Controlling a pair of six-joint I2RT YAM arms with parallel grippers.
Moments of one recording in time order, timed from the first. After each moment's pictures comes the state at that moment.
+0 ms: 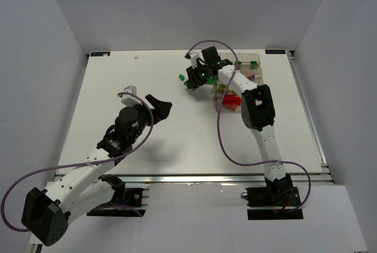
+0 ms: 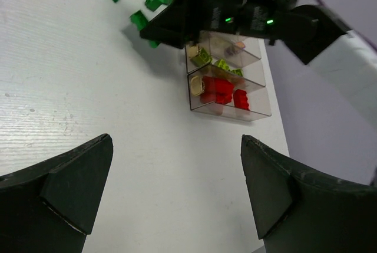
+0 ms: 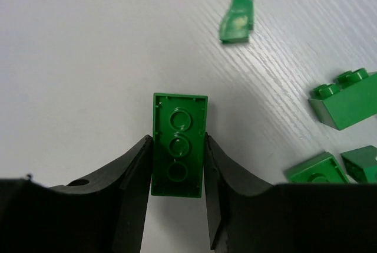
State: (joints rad) left arm -0.58 0.87 0.56 0.10 -0.20 -0.81; right arm 0.48 2.49 2.16 -0.52 -0.46 -0.22
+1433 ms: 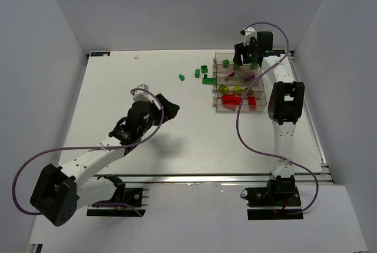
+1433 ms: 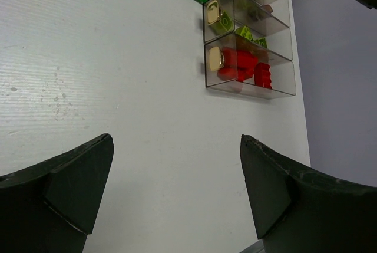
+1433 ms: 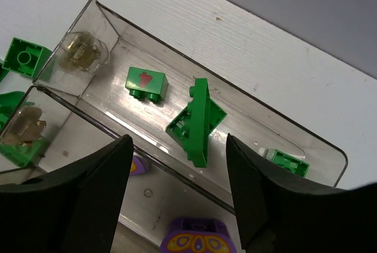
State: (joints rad) left arm -0.58 1.09 0.59 0.13 -0.13 -0.84; right arm 0.07 2.43 2.17 -0.33 -0.41 -0.27
